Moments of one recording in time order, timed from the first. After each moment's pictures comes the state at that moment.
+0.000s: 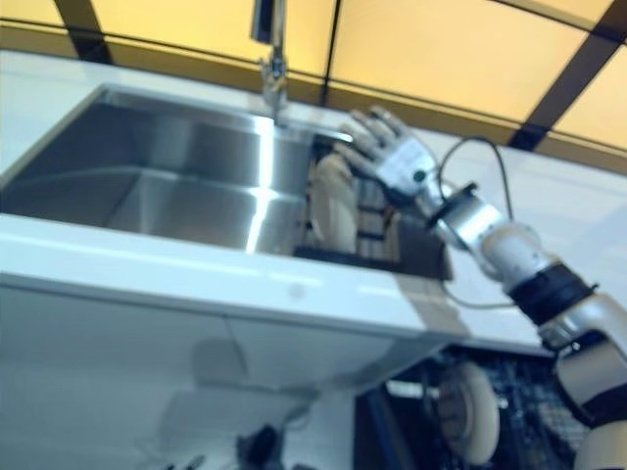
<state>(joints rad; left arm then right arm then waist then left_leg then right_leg) 0.03 0.30 -0.18 0.98 -0.49 -0.04 0.22 -1.11 -0.94 0.72 0.32 -0.99 -0.13 -0.38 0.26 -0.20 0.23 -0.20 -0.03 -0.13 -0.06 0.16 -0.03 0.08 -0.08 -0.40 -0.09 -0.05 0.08</state>
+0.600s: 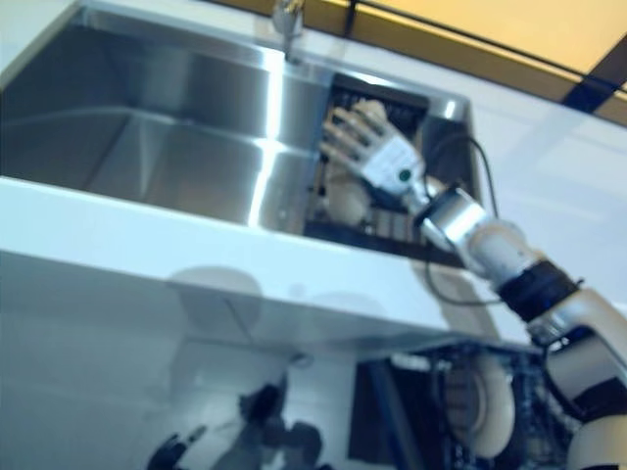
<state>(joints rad) -0.04 0.31 -0.18 0.93 -0.55 -0.06 0.22 -1.16 -0.91 0.77 0.30 -0.99 -0.11 -0.38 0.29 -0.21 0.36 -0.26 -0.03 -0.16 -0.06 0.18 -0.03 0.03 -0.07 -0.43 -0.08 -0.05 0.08</state>
